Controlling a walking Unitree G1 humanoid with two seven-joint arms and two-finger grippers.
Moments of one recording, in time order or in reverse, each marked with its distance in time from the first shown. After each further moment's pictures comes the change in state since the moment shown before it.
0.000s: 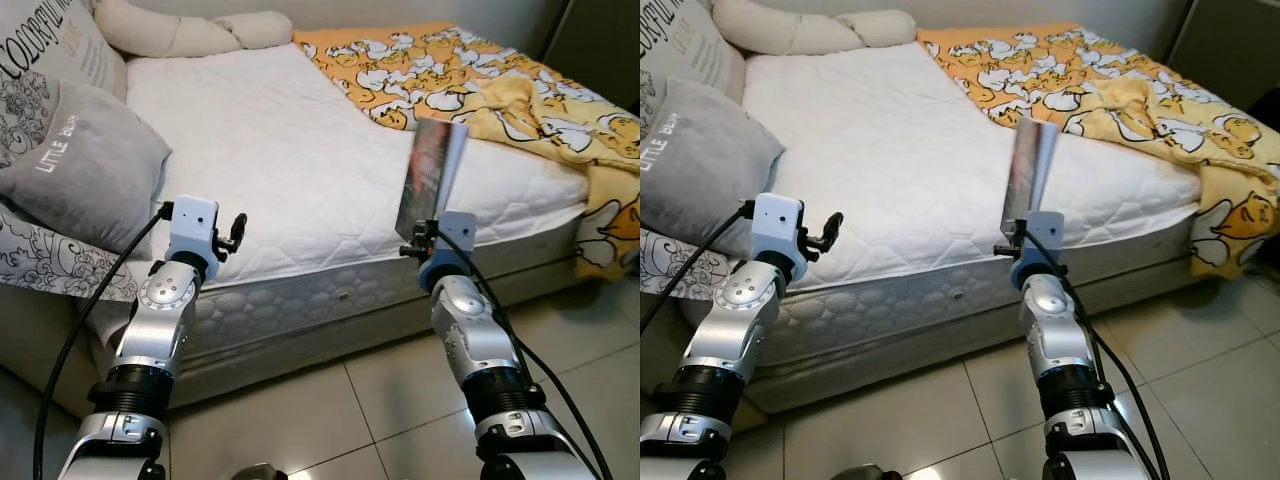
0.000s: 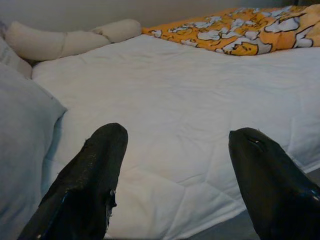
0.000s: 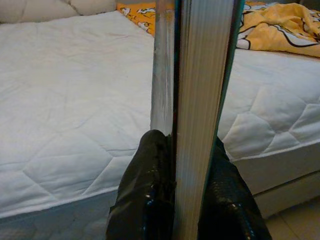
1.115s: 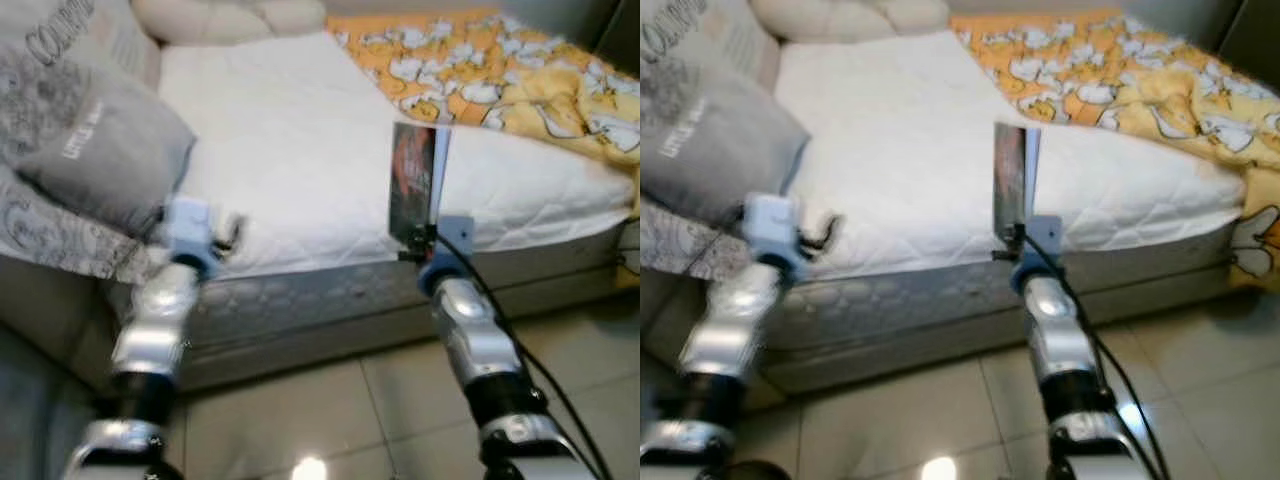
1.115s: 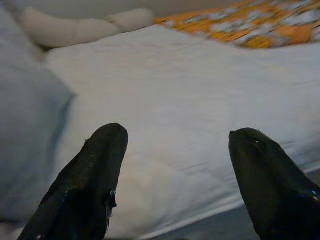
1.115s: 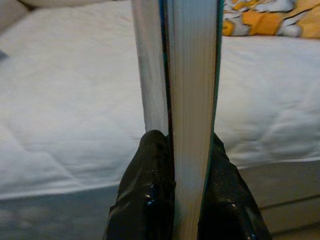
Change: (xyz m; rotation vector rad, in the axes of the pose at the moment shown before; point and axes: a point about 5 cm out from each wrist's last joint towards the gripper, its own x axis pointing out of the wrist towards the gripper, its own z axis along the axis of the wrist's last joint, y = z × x) left arm -0.001 -0.018 0.001 -0.029 -0.008 -0.041; right arm -0.004 -0.006 -0.007 -0.039 0.018 0.023
